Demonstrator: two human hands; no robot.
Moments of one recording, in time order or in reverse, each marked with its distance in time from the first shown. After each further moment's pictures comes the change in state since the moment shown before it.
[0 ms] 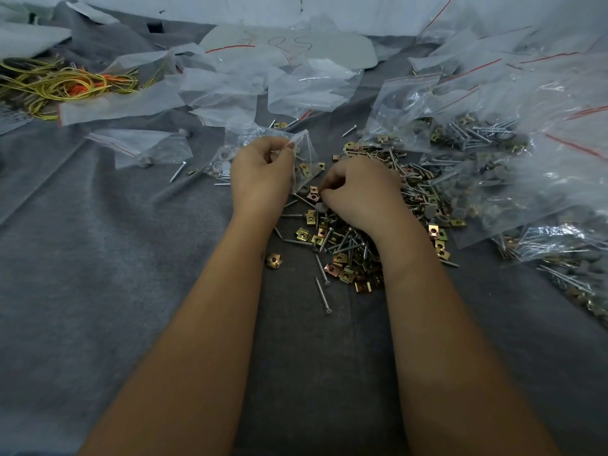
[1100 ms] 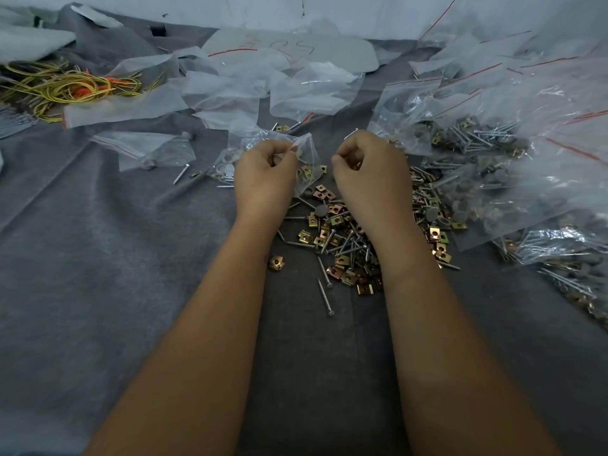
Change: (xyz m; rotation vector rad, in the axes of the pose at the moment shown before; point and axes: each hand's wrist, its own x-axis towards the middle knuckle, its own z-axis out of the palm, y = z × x) left_hand -0.007 0.006 -0.002 0.044 -0.017 -0.013; right_hand -0.005 -0.003 -0.003 0.317 0.393 -0.062
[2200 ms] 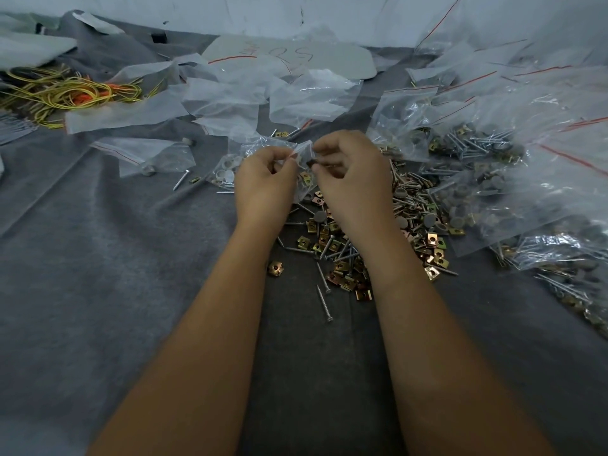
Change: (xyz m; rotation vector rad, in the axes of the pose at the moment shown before) left_hand 0.002 -0.003 0.000 0.012 -0.004 0.021; right_hand -0.002 -0.009 0.012 0.362 -0.005 -0.119
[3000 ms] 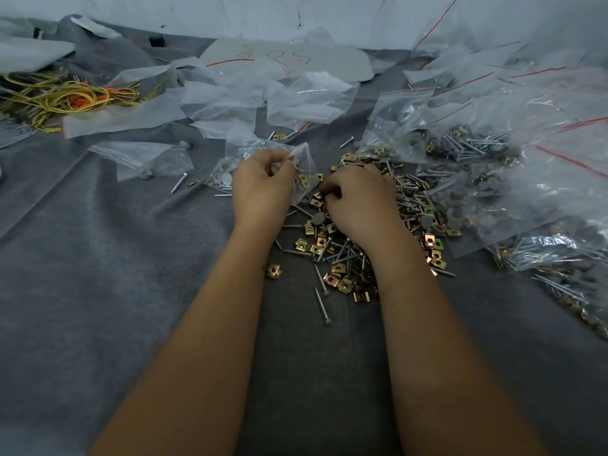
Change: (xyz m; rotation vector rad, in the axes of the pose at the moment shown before) left_hand 0.002 -0.001 0.002 -0.037 0.015 -0.022; right_hand 0.003 0.017 -0.012 -0.757 -0.360 0.116
